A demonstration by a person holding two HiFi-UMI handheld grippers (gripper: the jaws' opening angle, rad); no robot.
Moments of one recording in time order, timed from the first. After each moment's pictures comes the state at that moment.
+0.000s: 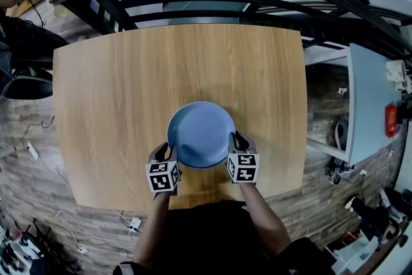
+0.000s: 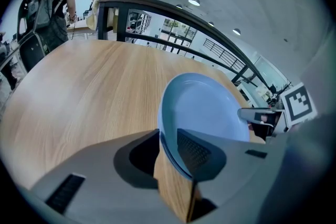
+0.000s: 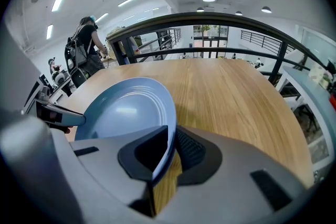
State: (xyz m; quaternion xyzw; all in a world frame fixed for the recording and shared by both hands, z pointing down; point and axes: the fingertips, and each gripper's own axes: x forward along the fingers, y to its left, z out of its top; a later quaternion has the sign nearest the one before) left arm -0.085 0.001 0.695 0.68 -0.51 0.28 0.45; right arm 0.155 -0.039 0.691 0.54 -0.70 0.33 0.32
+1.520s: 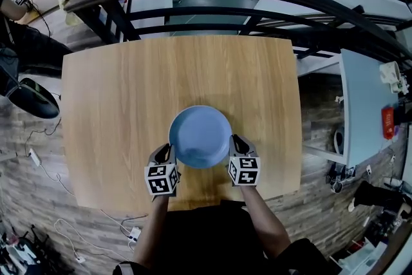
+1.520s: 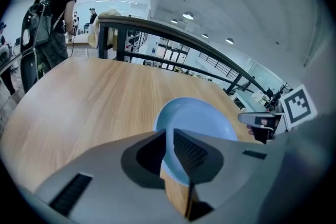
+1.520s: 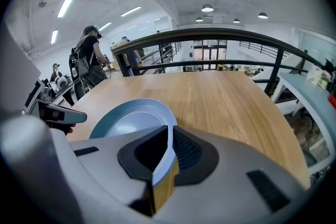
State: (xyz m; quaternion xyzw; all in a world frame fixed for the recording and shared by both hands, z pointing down) left arm -0.086 -0.005 0.648 0.70 -0.54 0.24 0.40; right arm 0.159 -0.036 0.648 0.55 -0.72 0.31 0.28
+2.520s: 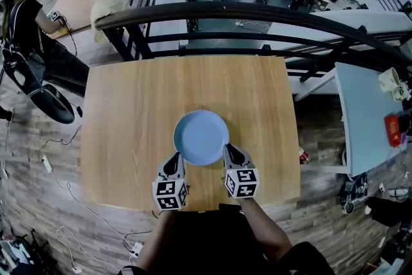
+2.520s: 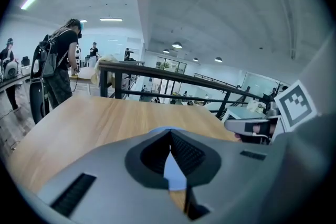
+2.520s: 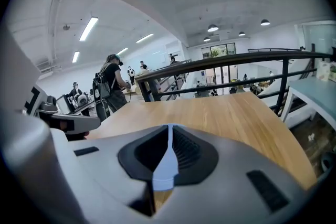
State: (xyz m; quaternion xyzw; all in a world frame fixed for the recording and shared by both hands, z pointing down) left arm -0.041 0.049 0.518 0.75 -0.59 0.15 0.27; right arm 0.140 0.014 0.537 0.52 -0.80 0.26 0.15
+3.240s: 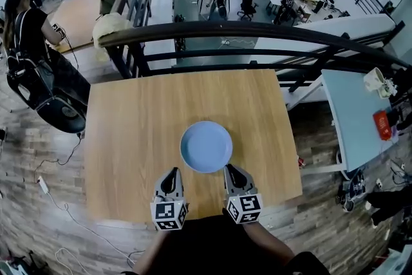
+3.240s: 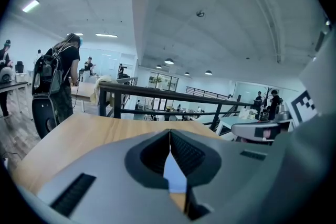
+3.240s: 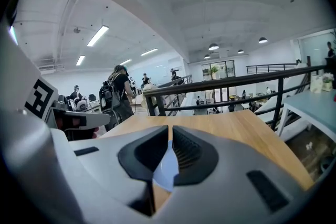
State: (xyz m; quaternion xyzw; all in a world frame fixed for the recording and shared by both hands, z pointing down) left arm -0.089 0.081 0.446 0.79 -0.58 0.09 0.20; right arm 0.094 0.078 0.455 0.55 -0.81 0.19 0.10
